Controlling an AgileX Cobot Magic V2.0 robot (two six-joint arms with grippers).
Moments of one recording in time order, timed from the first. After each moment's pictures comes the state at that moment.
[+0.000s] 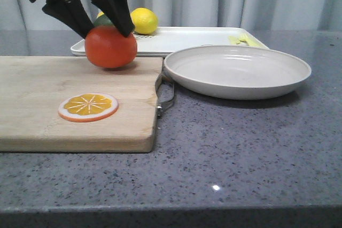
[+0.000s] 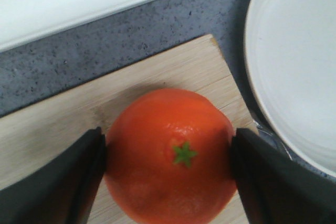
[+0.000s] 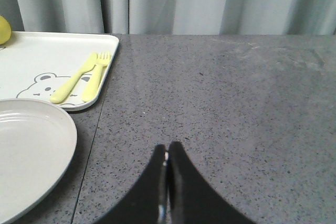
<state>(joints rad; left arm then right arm) -0.41 1.72 -1.49 -0.28 0.89 0.06 -0.01 0.55 -0.39 -0.10 0.09 0.15</state>
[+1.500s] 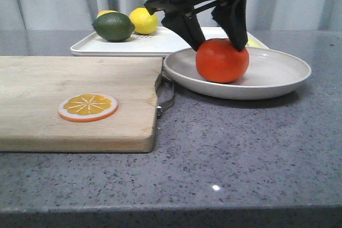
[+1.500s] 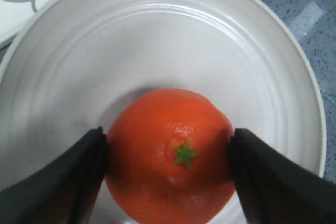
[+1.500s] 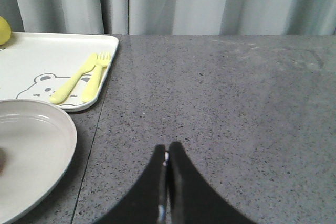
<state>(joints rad) -0.70 2.00 -1.82 -0.30 0.90 0.06 -0.01 0.55 -0.39 -0.10 0.09 0.15</state>
